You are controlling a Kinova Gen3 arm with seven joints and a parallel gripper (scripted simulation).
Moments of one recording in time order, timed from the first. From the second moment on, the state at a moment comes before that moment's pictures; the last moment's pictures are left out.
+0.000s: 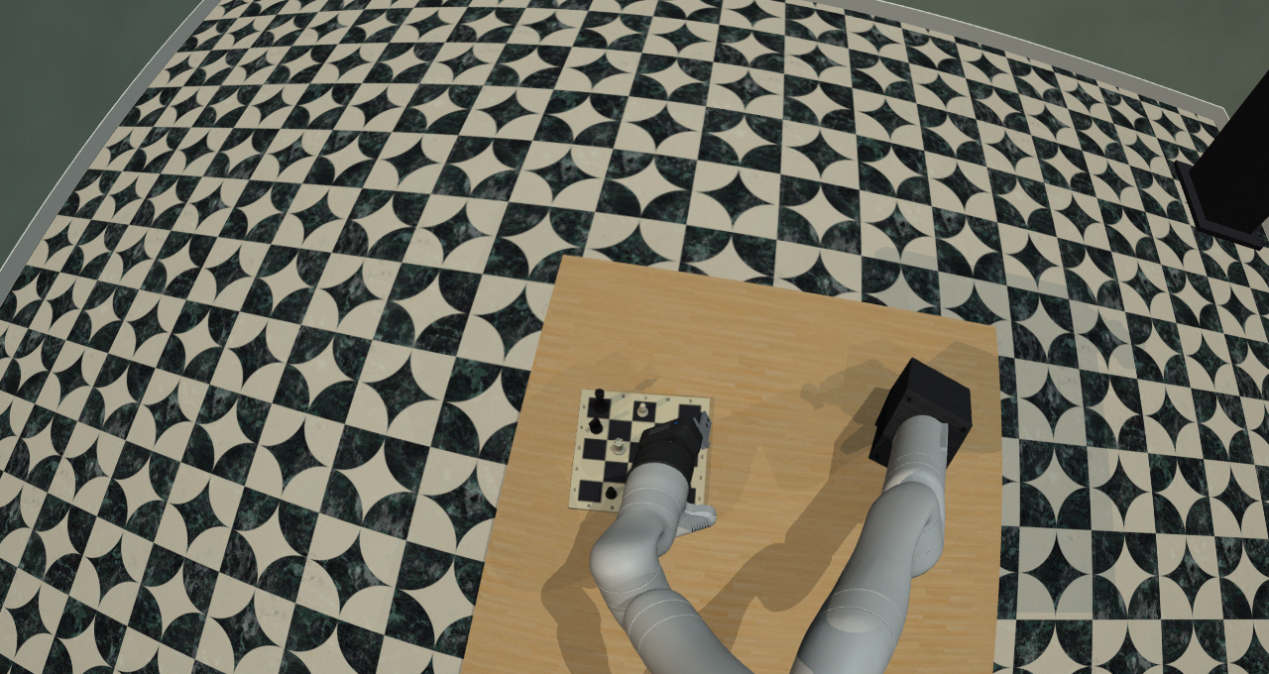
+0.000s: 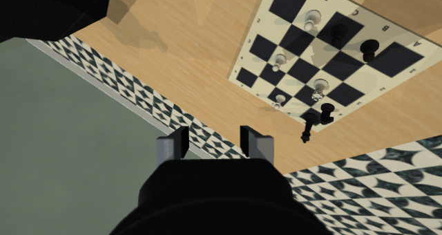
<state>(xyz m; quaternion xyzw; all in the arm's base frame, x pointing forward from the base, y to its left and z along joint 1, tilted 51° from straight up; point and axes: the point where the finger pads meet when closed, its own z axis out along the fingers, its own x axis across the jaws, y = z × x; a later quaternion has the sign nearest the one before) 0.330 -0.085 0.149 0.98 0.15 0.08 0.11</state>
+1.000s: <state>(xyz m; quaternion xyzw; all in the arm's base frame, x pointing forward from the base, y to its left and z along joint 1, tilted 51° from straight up) 0.332 -0.082 0.150 0.97 0.18 0.08 0.11</state>
